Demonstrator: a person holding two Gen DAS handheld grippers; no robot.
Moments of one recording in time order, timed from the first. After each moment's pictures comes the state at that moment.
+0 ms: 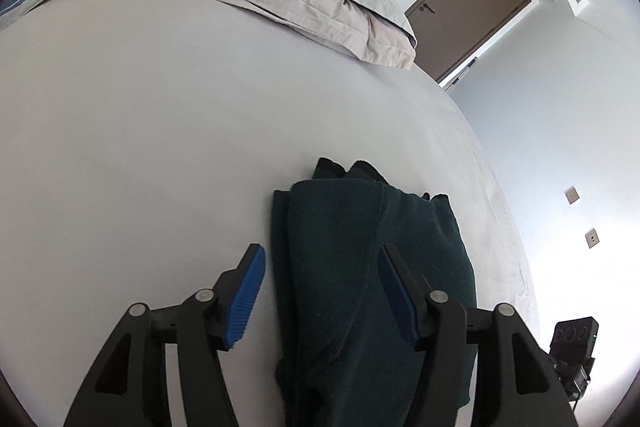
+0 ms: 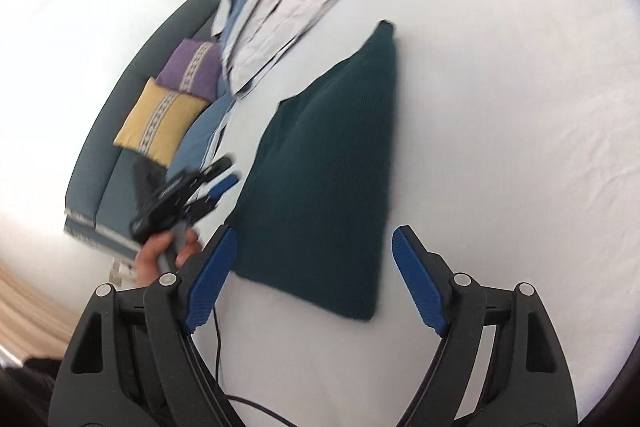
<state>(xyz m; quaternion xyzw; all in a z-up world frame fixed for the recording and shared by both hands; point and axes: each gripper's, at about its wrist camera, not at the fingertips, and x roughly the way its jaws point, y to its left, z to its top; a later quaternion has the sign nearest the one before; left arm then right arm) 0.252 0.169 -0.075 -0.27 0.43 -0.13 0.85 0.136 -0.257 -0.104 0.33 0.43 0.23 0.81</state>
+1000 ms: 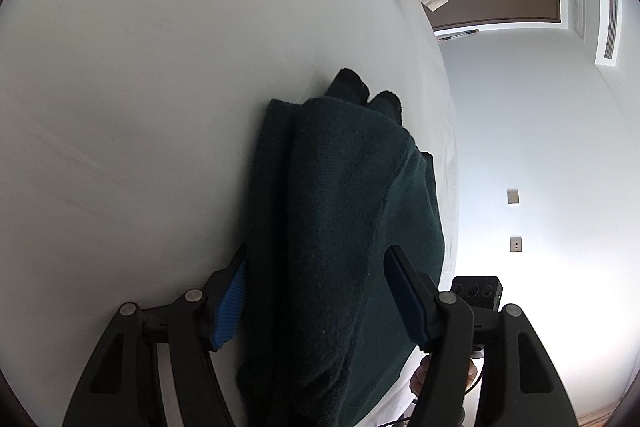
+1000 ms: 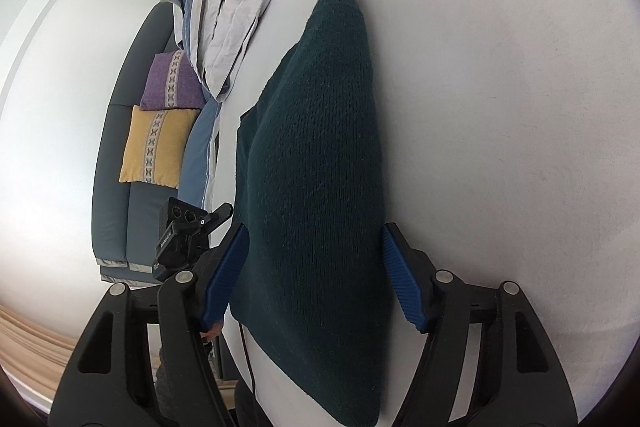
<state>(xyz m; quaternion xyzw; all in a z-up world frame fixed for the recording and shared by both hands) 0.300 0.167 -0.149 -0.41 0.56 -0.24 0.68 0.227 -0.255 -0.171 0.41 0.51 0.24 0.72</state>
